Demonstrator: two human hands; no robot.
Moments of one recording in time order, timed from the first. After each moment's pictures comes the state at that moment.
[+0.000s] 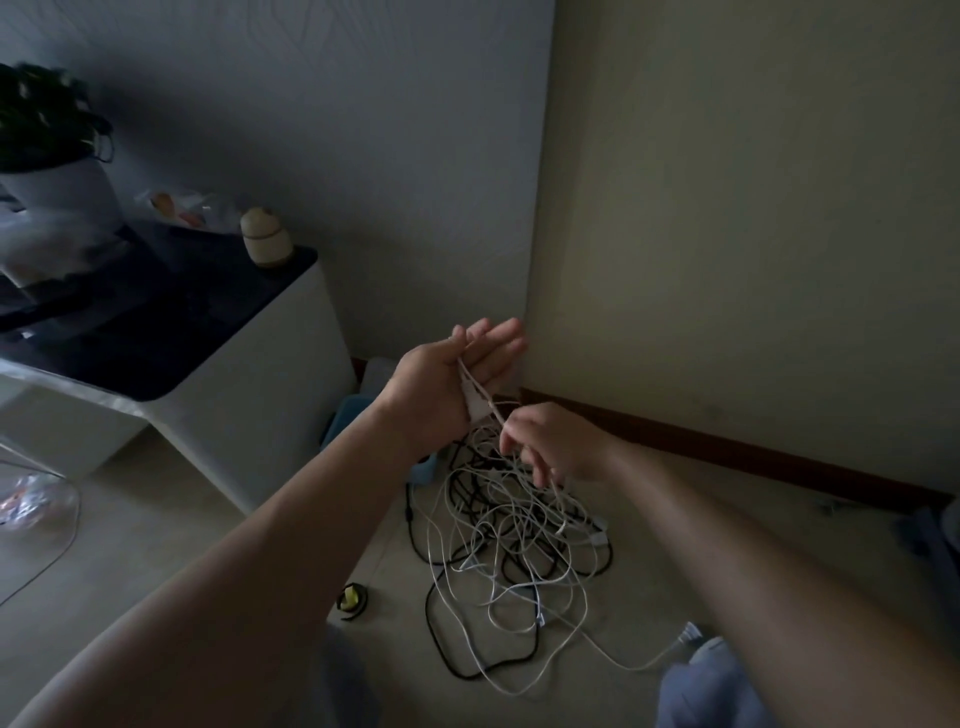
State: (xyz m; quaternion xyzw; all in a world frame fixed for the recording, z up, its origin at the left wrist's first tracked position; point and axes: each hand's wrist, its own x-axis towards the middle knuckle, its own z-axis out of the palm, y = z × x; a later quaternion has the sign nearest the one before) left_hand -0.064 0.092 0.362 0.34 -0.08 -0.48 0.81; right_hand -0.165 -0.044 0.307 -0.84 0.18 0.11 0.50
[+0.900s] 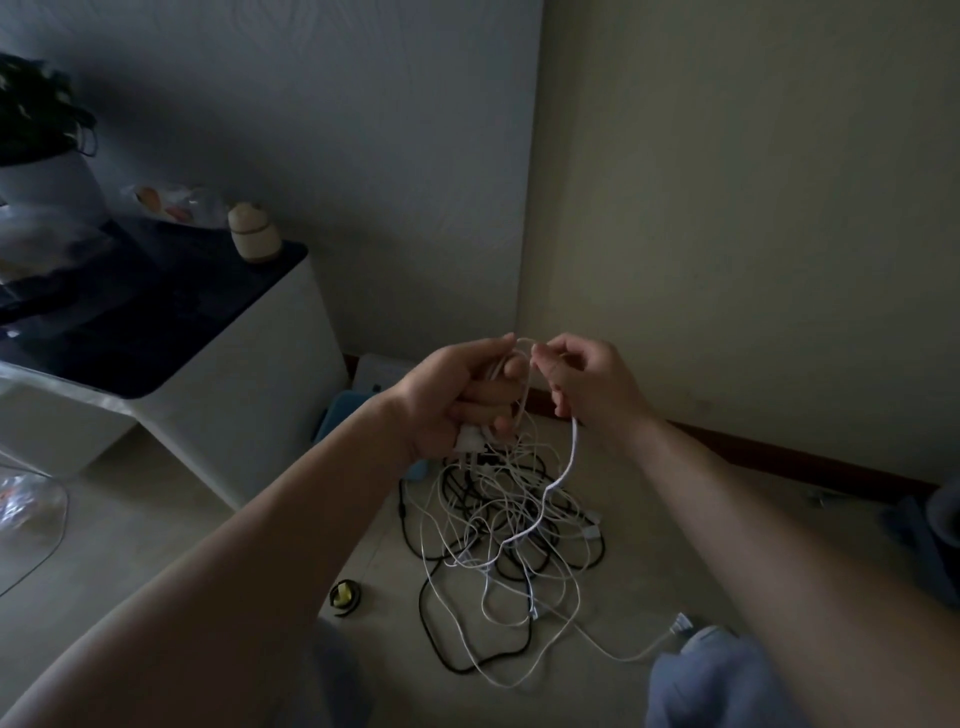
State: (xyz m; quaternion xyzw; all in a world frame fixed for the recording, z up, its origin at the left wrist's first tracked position) left_hand -0.076 0.092 0.373 0.38 -0.20 -0.66 0.62; right_hand -0.175 -0.063 0.336 -0.76 0.19 -0.20 0.59
